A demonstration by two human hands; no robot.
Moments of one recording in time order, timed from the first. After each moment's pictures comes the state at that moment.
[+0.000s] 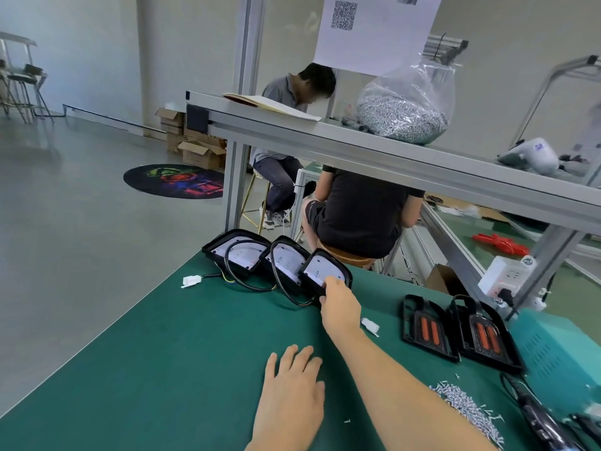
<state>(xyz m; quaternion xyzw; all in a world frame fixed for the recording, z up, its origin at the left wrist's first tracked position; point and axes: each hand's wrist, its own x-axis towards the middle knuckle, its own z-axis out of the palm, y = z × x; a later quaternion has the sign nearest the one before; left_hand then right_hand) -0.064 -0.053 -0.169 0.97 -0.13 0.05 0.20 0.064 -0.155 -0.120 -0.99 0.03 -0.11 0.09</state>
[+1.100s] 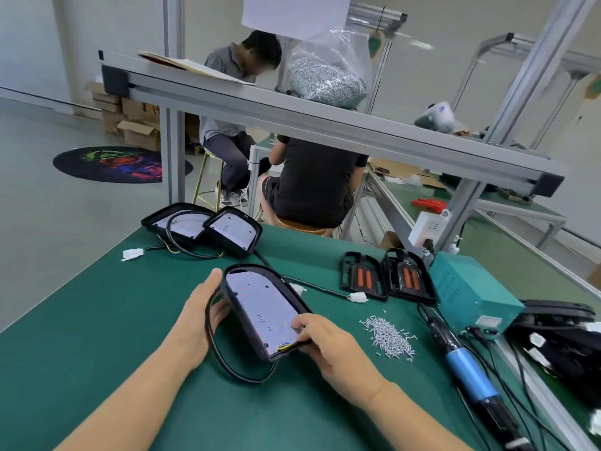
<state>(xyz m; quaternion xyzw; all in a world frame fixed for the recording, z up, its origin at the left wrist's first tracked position) -0.050 -0.013 -0.132 0.49 0.05 -0.09 0.87 -0.115 -0.242 -0.141 -0.89 -0.30 -0.20 0.26</state>
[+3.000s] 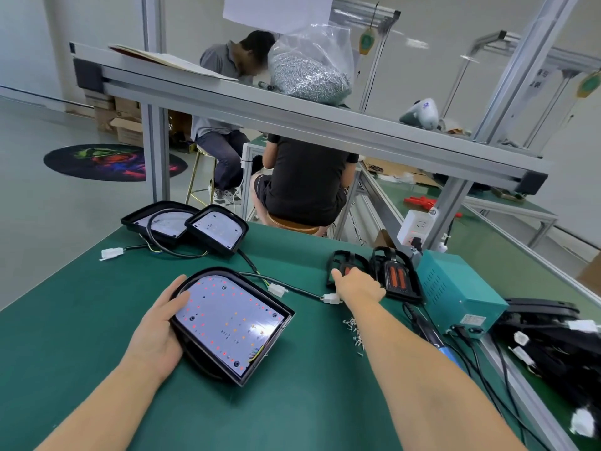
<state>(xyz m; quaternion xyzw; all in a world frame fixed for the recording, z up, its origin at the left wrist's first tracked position) -0.046 0.001 -0.158 0.39 0.07 -0.04 0.92 0.006 -0.310 -0.107 -0.94 0.31 0.00 0.11</state>
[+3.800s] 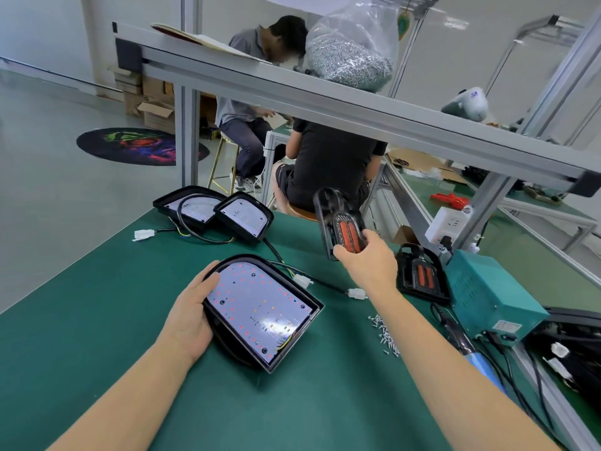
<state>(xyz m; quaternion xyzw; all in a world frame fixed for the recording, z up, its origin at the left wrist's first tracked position) -0.047 -0.003 -0.157 0.39 0.06 -0.03 0.92 -0.019 -0.263 -0.068 -0.92 0.15 -0.20 0.30</state>
